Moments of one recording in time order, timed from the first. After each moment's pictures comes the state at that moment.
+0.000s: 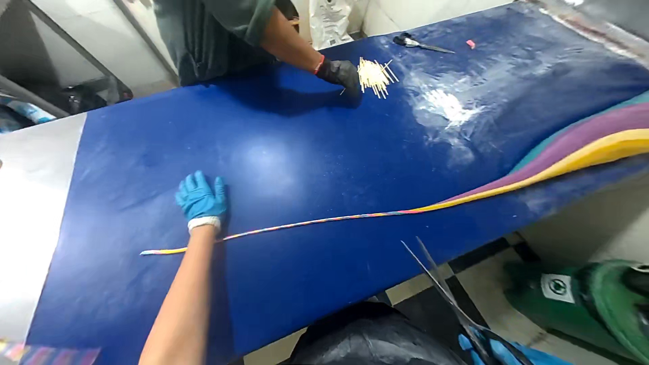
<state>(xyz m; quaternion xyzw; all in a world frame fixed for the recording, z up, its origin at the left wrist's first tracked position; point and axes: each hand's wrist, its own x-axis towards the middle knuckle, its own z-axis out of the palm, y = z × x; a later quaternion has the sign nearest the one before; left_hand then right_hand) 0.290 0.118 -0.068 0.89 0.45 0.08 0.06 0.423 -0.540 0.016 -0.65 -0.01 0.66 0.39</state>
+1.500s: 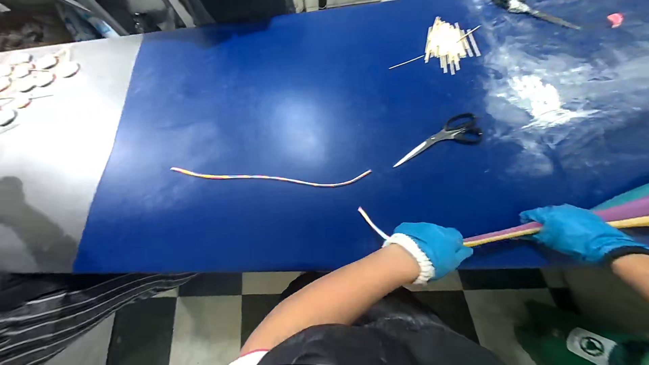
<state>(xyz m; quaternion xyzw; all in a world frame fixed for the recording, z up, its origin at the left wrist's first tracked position) 0.438 -0.262 0.013 0.86 0.04 -0.28 0.42 0.703 -0.480 -0.036 -0.81 -0.41 0.30 -0.29</state>
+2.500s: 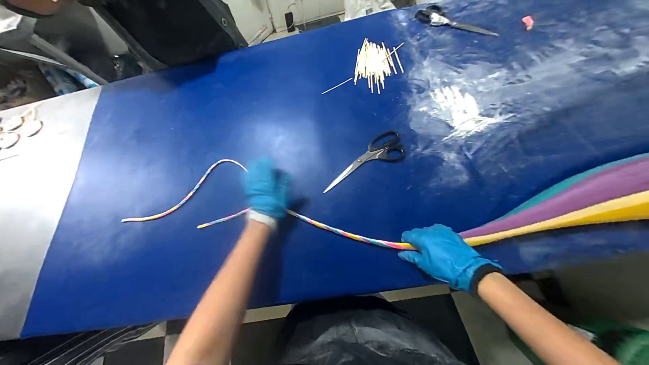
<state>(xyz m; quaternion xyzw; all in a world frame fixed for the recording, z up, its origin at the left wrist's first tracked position) 0.449 -0.117 -0.036 0.92 0.36 0.08 0.12 0.654 -0.441 -0.013 -0.77 -0.47 0.42 -0.10</state>
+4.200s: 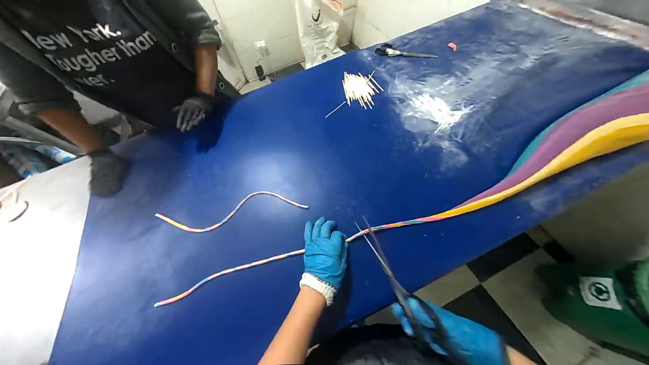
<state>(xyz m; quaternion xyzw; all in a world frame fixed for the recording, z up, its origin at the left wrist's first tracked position) 0.372 -0.156 -0.062 0.96 0.13 0.01 0.23 0.422 -0.439 -0.033 -0.61 -0.10 0.65 0.45</state>
